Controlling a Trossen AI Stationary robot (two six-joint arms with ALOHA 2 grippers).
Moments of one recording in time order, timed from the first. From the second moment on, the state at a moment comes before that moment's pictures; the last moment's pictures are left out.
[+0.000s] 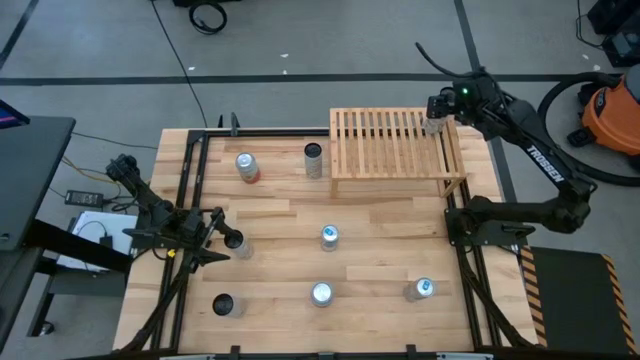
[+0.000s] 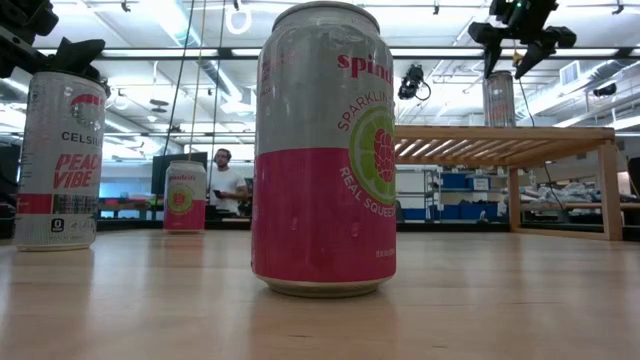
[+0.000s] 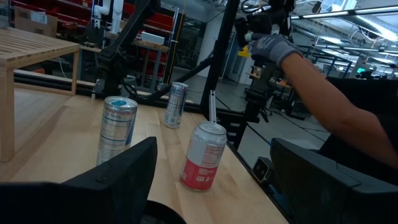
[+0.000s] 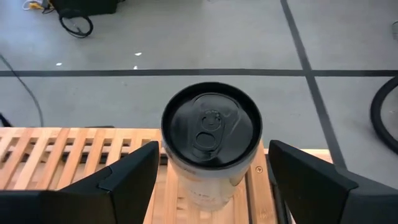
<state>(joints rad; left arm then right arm) -0.78 0.01 0.01 0.11 -0.52 -0.24 -0.86 1.02 1.32 -1.03 0.49 0.49</state>
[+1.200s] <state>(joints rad) -0.78 0.01 0.01 0.11 -0.52 -0.24 -0.86 1.00 1.32 -1.07 0.29 0.52</state>
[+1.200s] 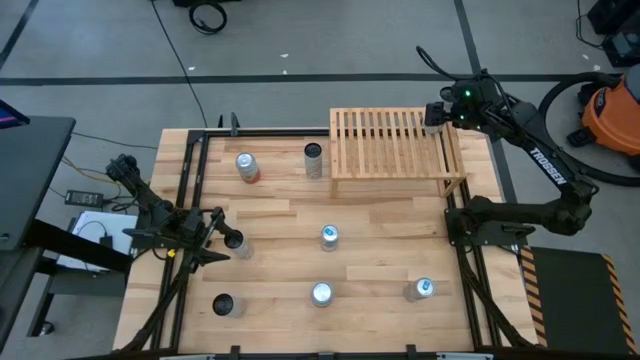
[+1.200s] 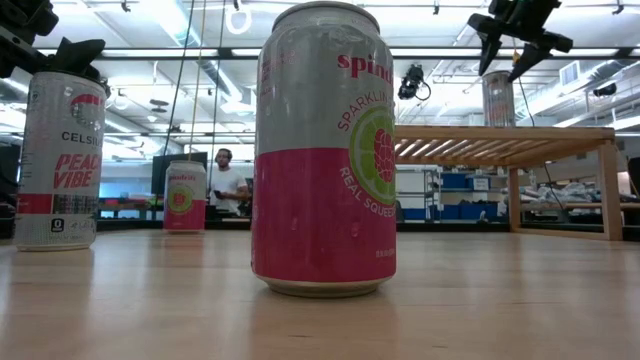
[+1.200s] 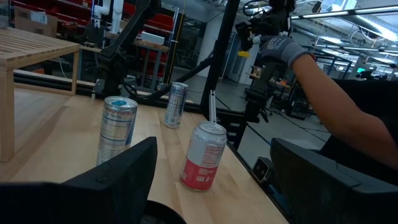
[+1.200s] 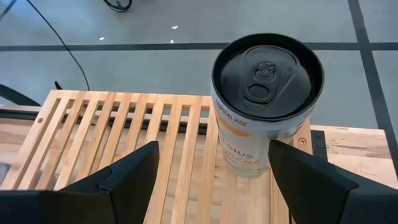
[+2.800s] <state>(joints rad) -0.78 0.01 0.01 0.11 -0.52 -0.24 -0.86 0.90 1.32 -1.10 0.23 0.41</state>
